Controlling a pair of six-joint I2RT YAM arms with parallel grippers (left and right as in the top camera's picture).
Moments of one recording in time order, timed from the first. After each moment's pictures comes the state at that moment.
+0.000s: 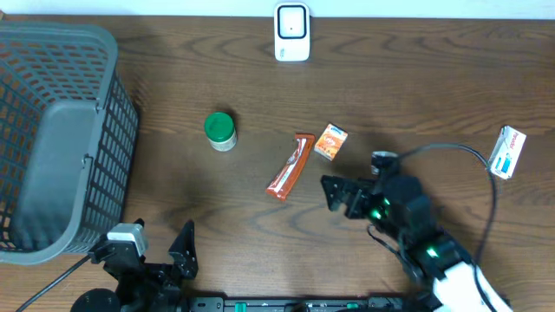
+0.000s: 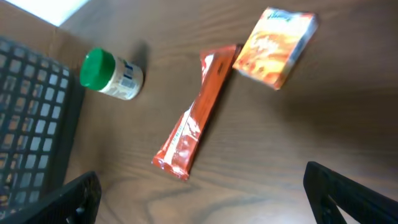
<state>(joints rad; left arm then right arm) -0.10 0.03 0.68 -0.98 0.10 -0.27 0.48 0.95 0.42 -0.06 -0.17 0.74</state>
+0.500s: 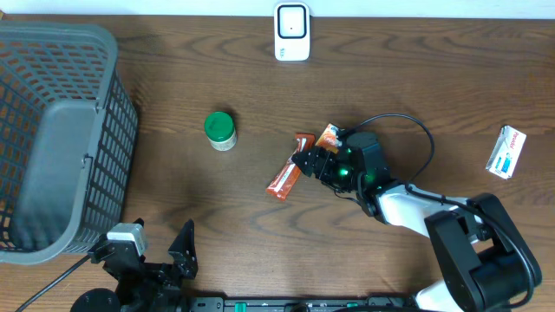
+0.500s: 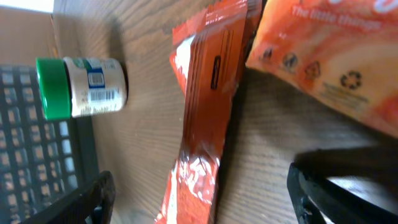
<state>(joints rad) -0.10 0.03 0.68 -0.98 0.10 -0.27 0.41 1.72 0.60 0.39 -0.47 0.96</state>
